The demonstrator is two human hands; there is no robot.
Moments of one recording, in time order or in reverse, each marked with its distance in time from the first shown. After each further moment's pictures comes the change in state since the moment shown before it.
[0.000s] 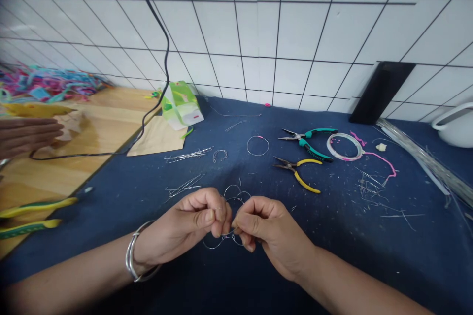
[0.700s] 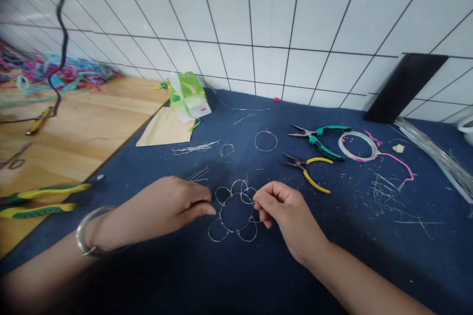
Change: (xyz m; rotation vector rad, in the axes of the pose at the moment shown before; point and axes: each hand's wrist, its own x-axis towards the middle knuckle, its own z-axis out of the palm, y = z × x) left_hand -0.015 0.042 -0.035 1.558 0.048 0.138; right_hand 0.011 -0.006 -0.012 -0.312 0.245 -0.045
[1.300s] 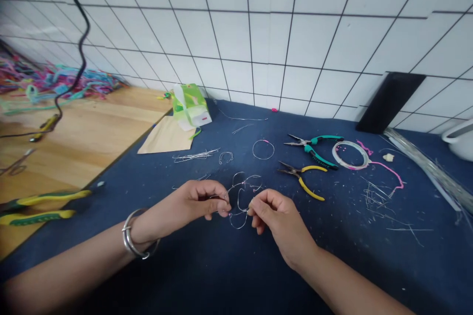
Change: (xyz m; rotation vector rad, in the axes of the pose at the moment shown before) left_hand 0.018 0.006 0.023 -0.739 -0.146 -0.322; right_hand 0.001 0.006 0.001 -0.057 -0.016 -0.038
